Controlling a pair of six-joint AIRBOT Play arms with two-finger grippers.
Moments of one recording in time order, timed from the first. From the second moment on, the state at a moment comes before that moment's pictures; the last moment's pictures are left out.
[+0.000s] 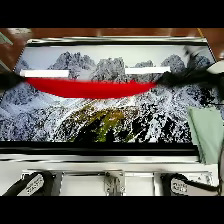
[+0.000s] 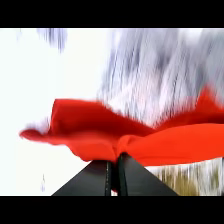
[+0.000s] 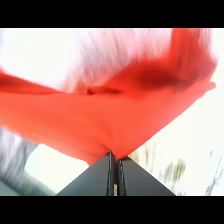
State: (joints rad) left arm 0.38 -0.98 1.38 0.81 -1.09 -1.16; right arm -0.17 -1.34 1.53 -0.75 1.24 1.19
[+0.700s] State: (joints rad) left arm 0.39 -0.54 1.86 1.08 -1.14 -1.34; right arm -0.21 -0.66 1.94 -1.20 1.11 1.35
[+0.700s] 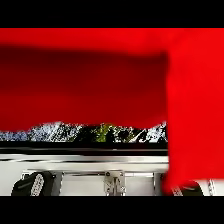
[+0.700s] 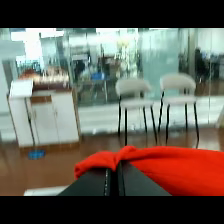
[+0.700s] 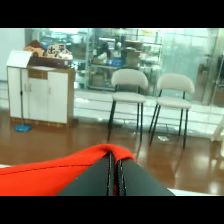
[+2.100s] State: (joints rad) left arm 0.14 -1.59 1.35 1.13 -0.70 -1.30; right arm -0.01 -1.71 1.40 -1.18 0.45 1.43
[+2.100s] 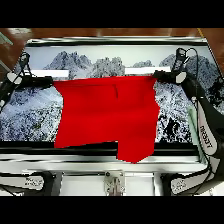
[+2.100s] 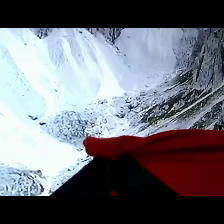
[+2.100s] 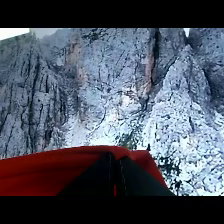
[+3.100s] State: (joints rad) left arm 0.15 -1.75 1.37 1.16 -1.27 -1.42; right arm 0.00 -1.77 1.40 -1.34 1.10 1.58
